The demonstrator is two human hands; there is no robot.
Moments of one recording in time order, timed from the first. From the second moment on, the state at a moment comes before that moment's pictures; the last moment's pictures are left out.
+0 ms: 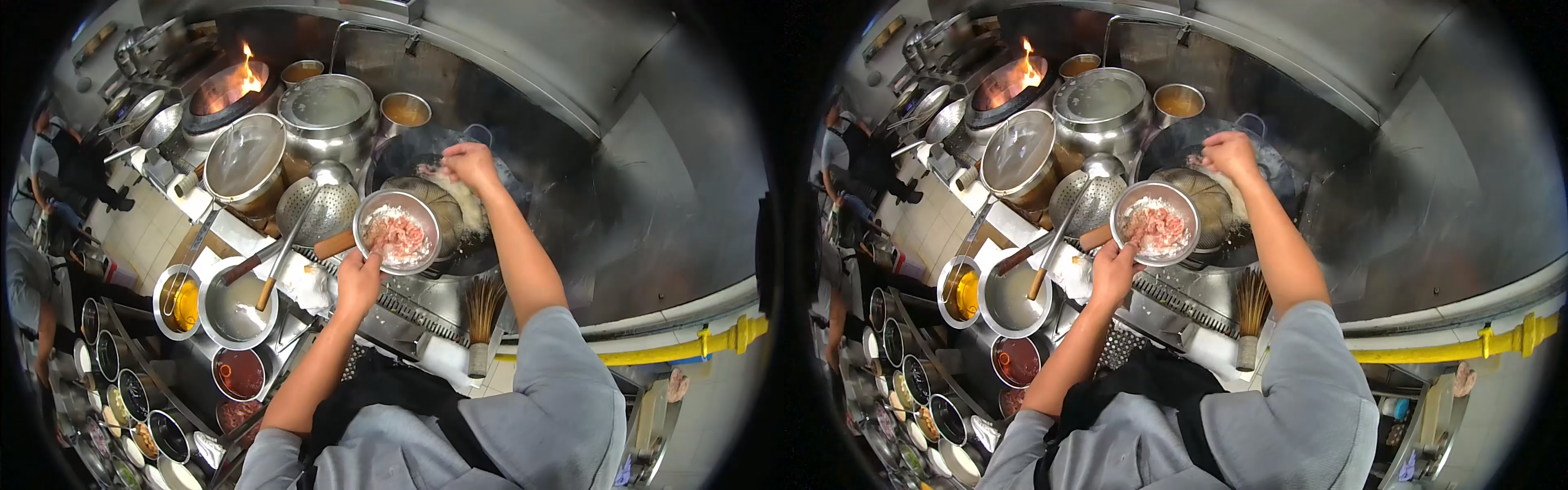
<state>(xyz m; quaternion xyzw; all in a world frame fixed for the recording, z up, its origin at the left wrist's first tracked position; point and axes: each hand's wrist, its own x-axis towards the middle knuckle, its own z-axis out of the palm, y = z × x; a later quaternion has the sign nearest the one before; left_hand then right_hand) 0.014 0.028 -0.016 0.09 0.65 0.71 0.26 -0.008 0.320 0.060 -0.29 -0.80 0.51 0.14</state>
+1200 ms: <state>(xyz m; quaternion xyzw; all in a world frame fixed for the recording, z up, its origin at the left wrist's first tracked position) 0.046 0.075 -0.018 0.23 0.64 0.69 0.23 0.098 0.240 0.097 -0.11 -0.98 0.10 0.12</state>
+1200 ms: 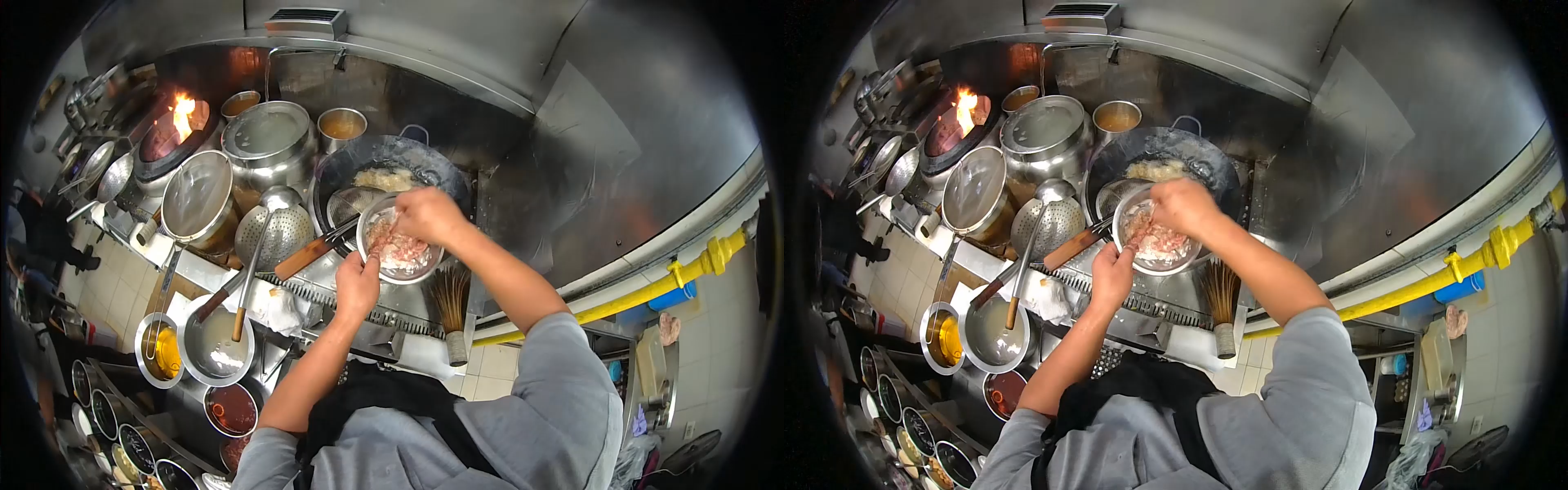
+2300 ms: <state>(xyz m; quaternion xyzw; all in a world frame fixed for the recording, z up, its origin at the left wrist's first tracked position) 0.060 0.069 0.010 0.27 0.69 0.63 0.20 0.136 0.246 0.113 -0.15 -0.94 0.27 0.17</state>
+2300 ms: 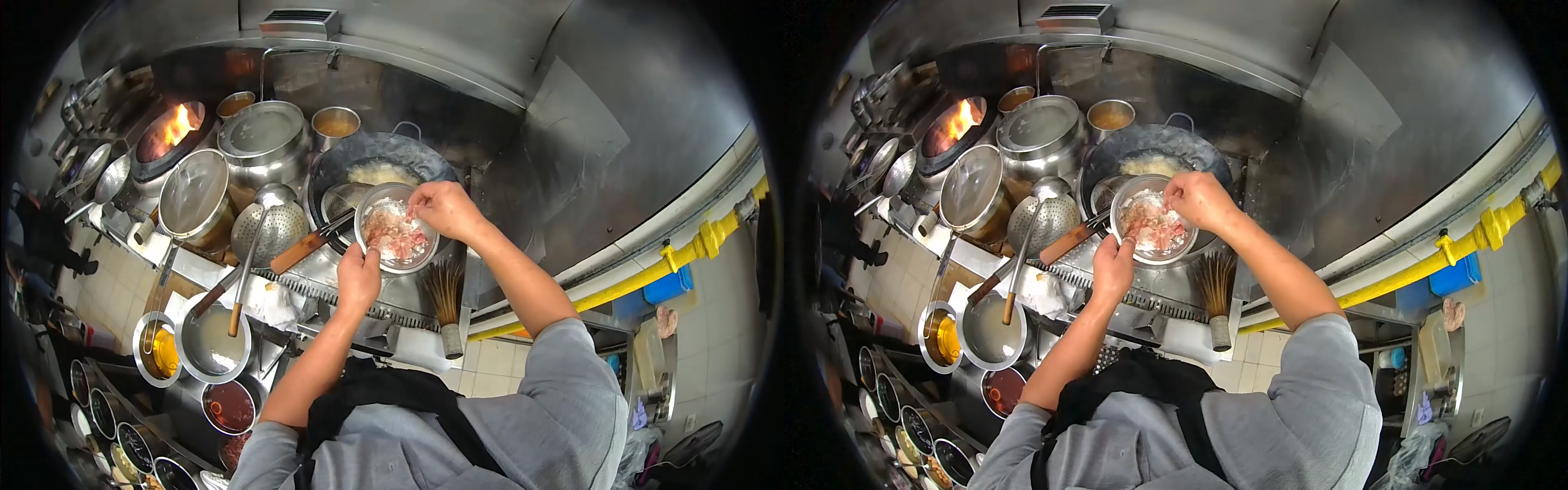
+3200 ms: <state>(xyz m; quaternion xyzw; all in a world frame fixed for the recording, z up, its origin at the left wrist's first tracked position) 0.029 0.077 -0.045 0.22 0.74 0.60 0.22 0.081 0.376 0.063 -0.32 -0.90 0.26 0.15</state>
